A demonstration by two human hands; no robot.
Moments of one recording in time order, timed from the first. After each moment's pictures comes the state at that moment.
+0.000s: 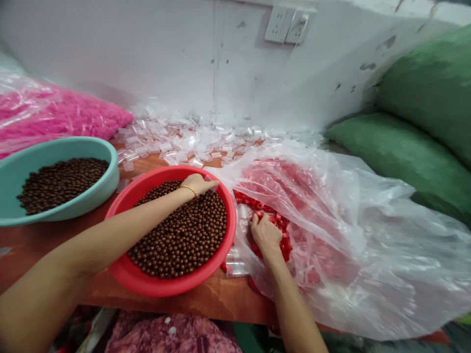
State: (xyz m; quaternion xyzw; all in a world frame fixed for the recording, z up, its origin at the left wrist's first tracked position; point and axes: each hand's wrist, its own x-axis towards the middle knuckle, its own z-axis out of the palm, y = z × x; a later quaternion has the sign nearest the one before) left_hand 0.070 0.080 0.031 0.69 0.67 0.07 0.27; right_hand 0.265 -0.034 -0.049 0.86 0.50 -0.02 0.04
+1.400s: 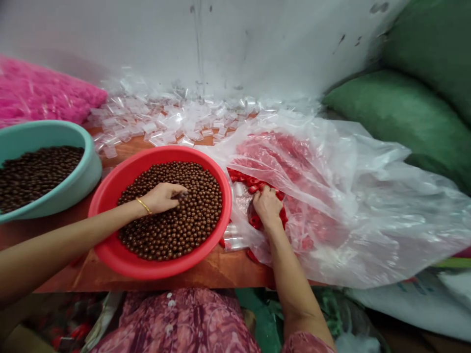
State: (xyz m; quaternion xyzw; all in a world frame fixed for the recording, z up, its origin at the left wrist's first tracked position) left_hand -0.006 0.029 -0.005 0.80 0.44 0.11 0.39; right_hand 0.284 -0.029 -0.057 0.87 0.50 0.01 -0.01
